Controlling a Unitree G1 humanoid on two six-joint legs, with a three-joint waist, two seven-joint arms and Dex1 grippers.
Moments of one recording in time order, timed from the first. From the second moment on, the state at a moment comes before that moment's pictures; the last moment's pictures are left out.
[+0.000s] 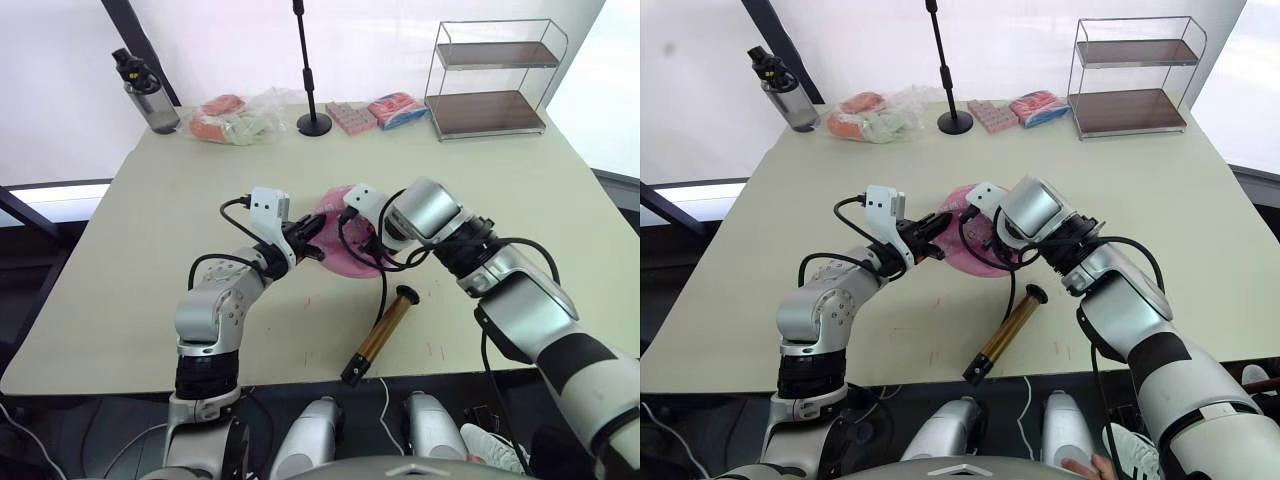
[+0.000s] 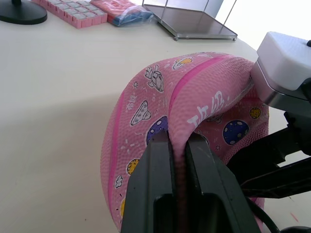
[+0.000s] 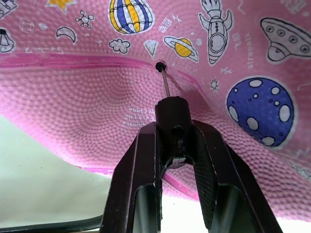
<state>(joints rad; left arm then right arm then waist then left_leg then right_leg) -0.38 0.21 0.14 -0.23 -0.39 0.84 -0.42 -1.19 -0.13 0.58 0.49 0.11 1.36 0.64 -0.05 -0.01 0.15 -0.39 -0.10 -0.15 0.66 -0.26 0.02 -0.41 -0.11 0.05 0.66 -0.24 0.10</state>
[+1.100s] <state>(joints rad) -0.34 0.20 0.16 -0.27 -0.41 0.87 -0.42 -1.24 -0.02 0.57 0.69 -0.03 1.24 0.76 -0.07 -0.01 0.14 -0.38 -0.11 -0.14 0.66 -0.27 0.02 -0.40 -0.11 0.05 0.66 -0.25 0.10</state>
